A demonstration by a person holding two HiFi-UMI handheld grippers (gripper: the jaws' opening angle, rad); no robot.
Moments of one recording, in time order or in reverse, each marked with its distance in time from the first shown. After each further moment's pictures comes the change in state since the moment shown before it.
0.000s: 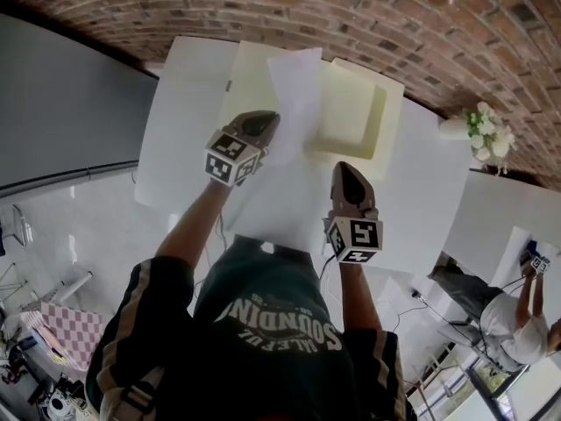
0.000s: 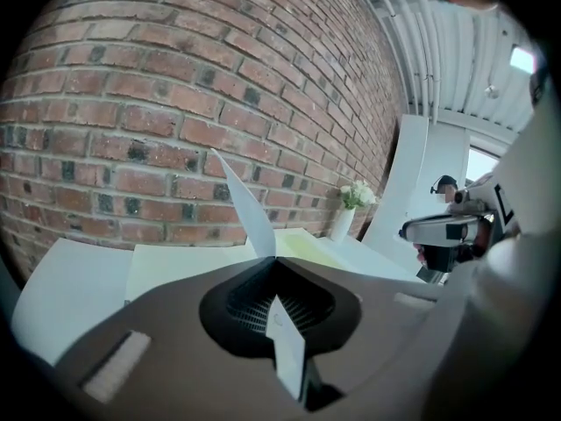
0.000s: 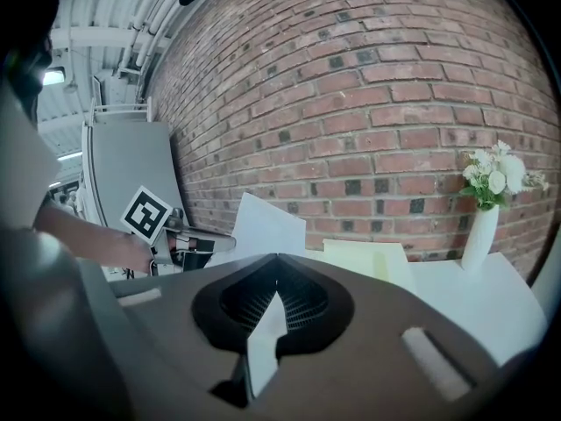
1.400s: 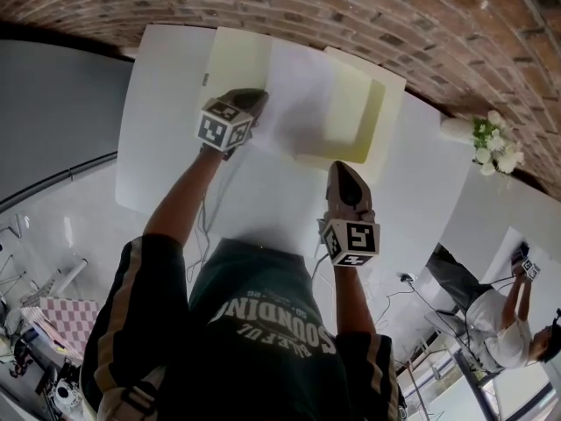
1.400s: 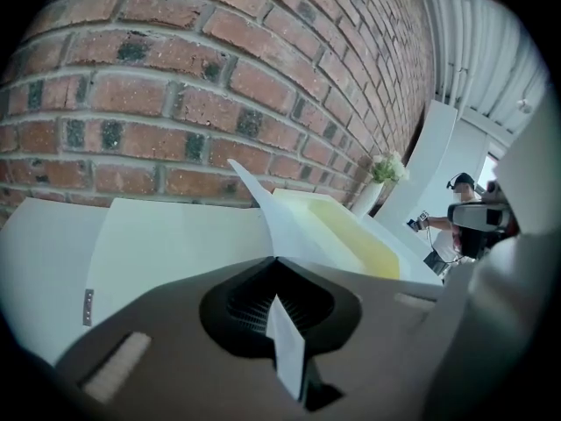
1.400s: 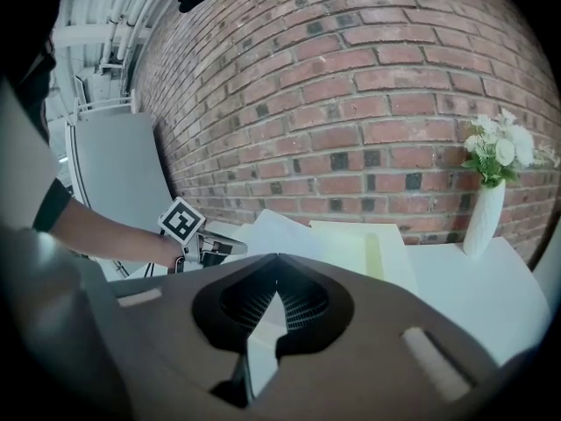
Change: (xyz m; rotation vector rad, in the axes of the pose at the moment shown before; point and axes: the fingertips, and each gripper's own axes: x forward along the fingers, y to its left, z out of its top) left arm 0.101 0.073 -0.064 -0.102 0.225 -0.004; right arm 0.041 -0.048 -0.026 0.054 0.099 -0.013
